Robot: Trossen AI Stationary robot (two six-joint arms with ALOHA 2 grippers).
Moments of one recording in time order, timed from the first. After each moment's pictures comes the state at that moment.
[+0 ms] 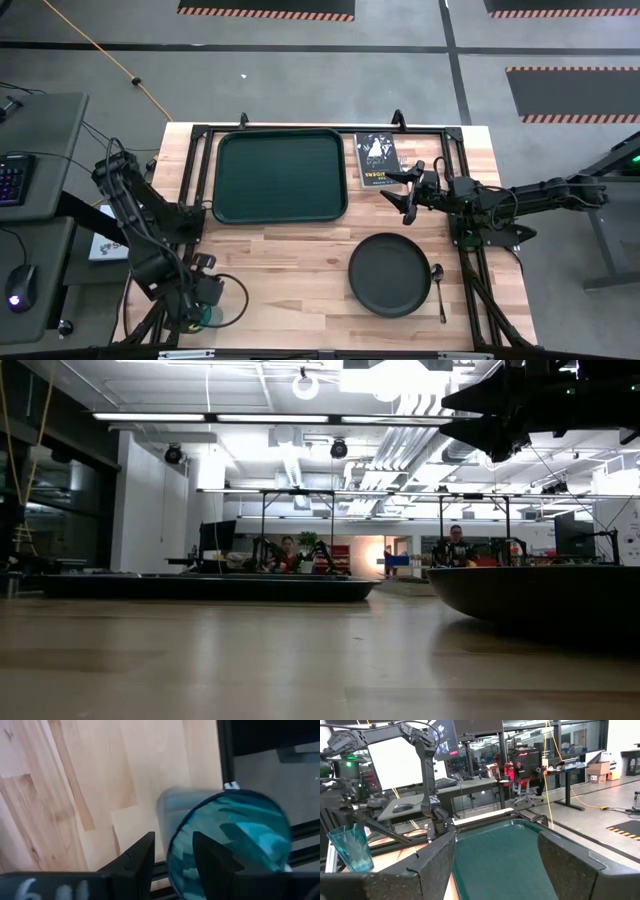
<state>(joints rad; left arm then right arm) -1.01 1.39 1.21 -1.16 0.01 -0.81 0.00 0.74 0.21 0.62 0.28 0.12</state>
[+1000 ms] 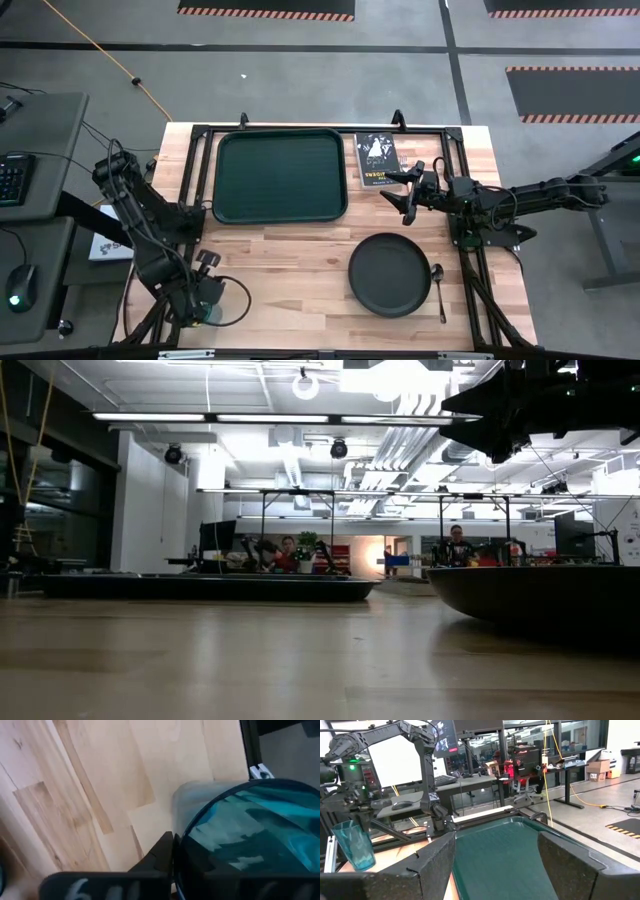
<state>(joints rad) -0.99 1.39 1.14 -1.16 -0.01 -0.67 0.00 0.74 0.21 0.61 0.28 0.12</state>
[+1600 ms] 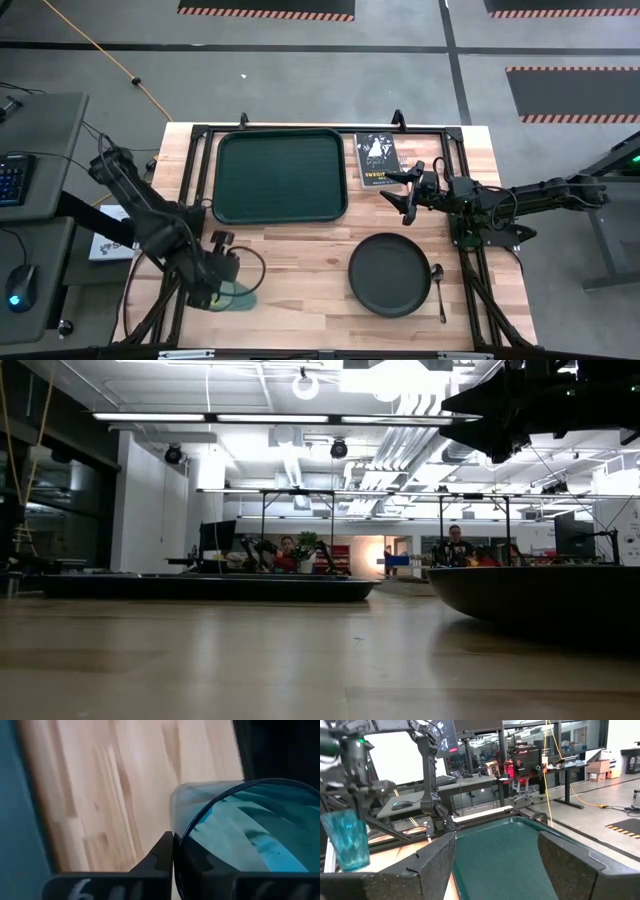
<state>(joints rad) -0.80 1.31 1.27 -1.17 -0.17 -0.56 0.00 0.74 0.21 0.61 0.28 0.12</state>
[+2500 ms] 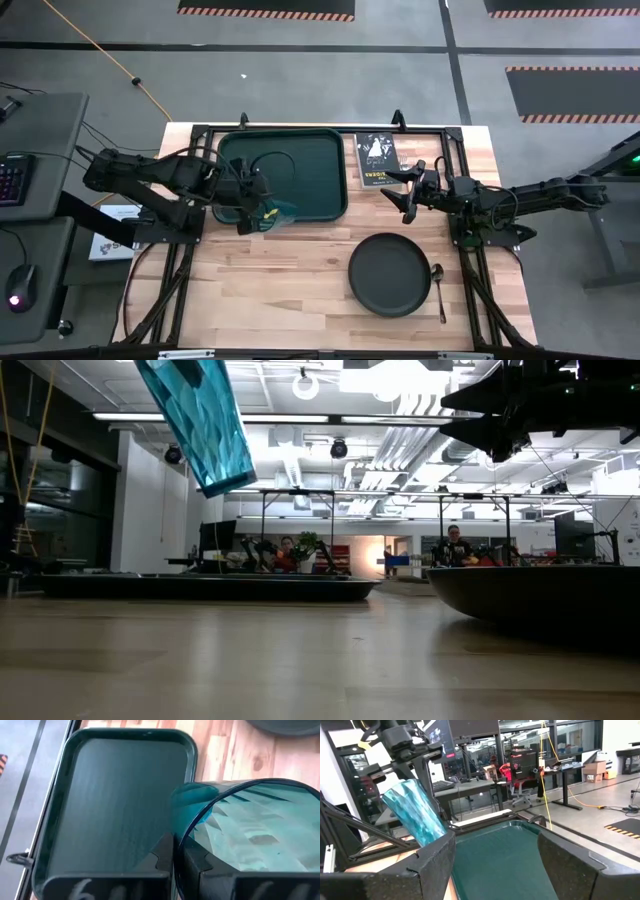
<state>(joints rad) -0.21 1.31 1.45 -1.27 -0.39 -0.29 0.00 0.74 0.21 0.63 0.29 0.14</state>
